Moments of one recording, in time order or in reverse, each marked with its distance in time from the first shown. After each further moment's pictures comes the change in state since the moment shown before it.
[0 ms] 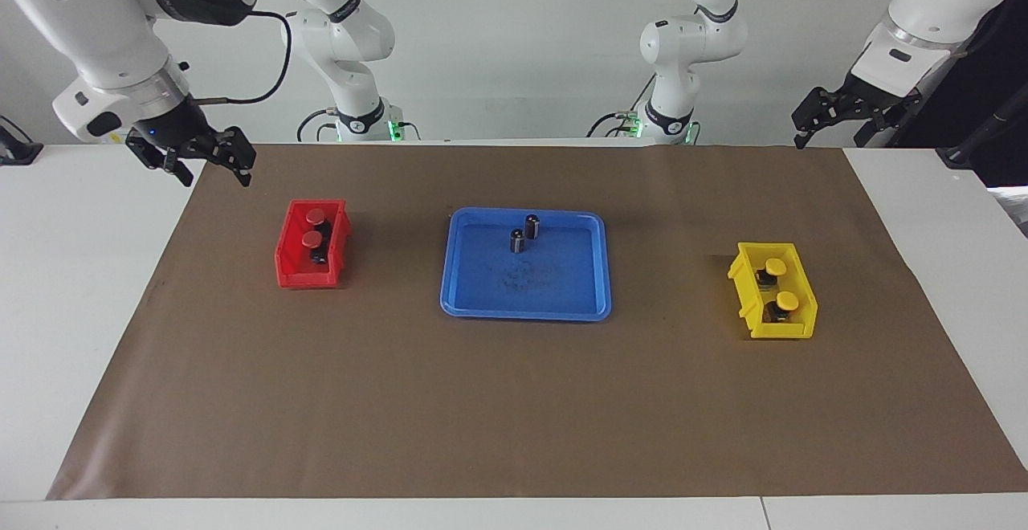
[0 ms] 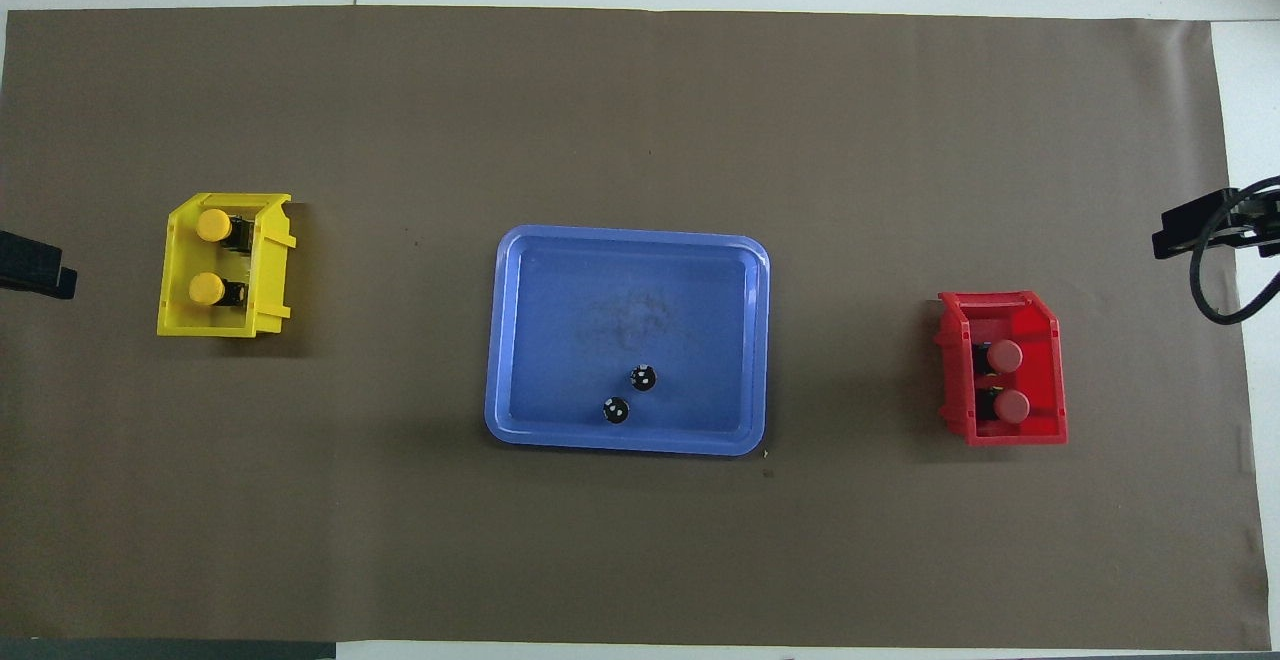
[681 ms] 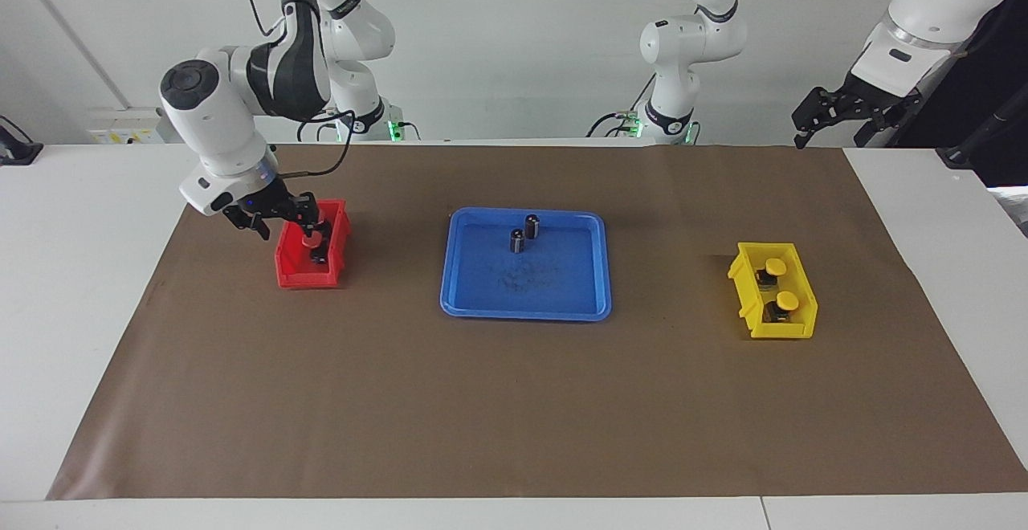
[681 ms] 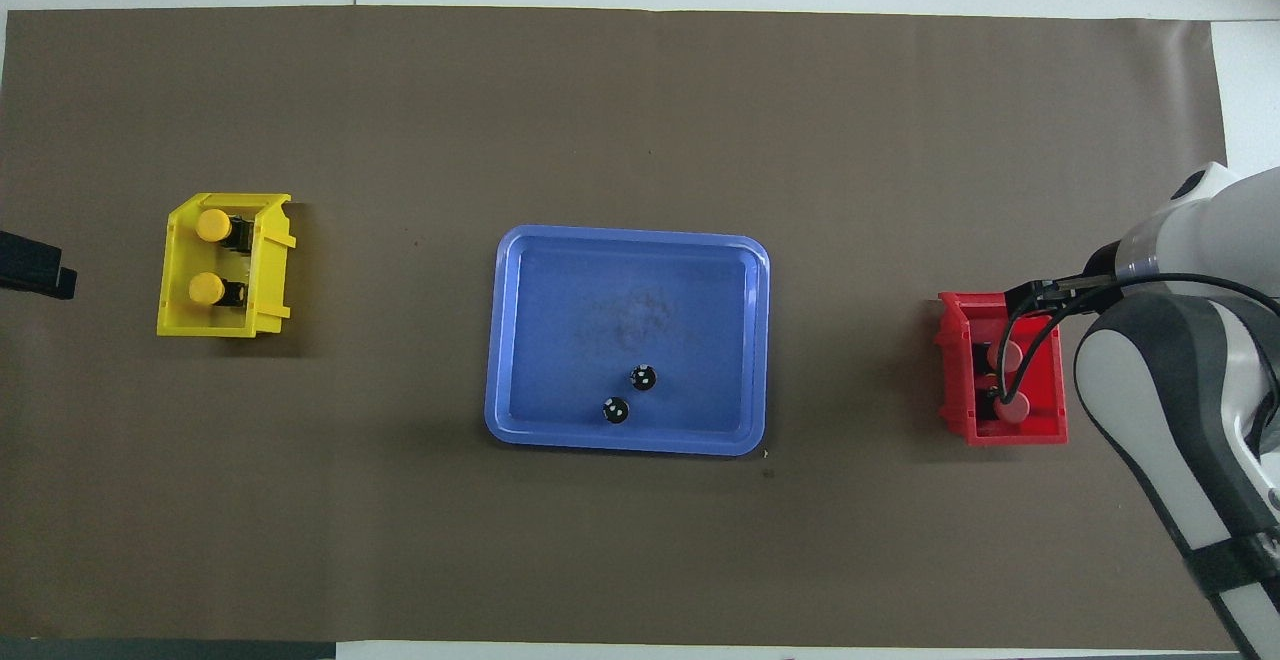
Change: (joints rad) left arm 0.000 0.000 0.000 0.000 0.000 0.000 0.000; right arm 0.054 -0.051 0.002 -0.493 0.006 0.423 -0.001
